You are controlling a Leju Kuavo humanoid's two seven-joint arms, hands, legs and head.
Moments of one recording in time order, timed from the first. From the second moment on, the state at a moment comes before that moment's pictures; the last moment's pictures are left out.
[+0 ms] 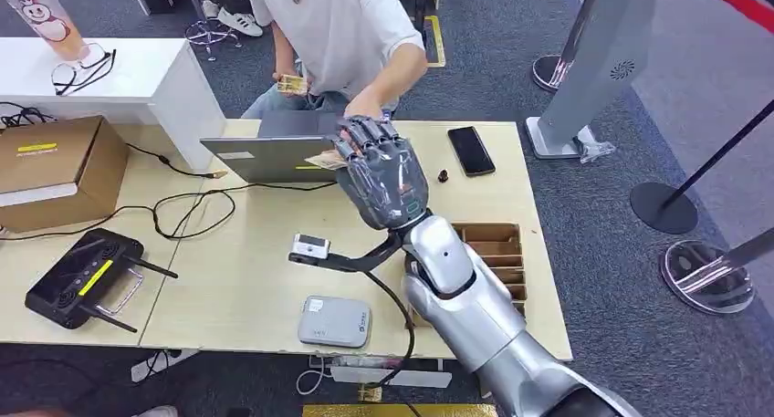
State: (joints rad) left arm -0.17 -0.18 0.80 -0.20 -1.01 0.37 0.11; right arm -0.61 0.15 0.61 -1.05 1.20 -0.53 -0.09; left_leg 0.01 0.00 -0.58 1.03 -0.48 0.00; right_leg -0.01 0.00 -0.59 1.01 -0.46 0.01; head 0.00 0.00
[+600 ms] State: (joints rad) left arm -0.17 -0.18 0.80 -0.20 -1.00 0.38 0.11; right arm -0.62 0.16 0.62 -1.04 1.20 -0.53 -0.10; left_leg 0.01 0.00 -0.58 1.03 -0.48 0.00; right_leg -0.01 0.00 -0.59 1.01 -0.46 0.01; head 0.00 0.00
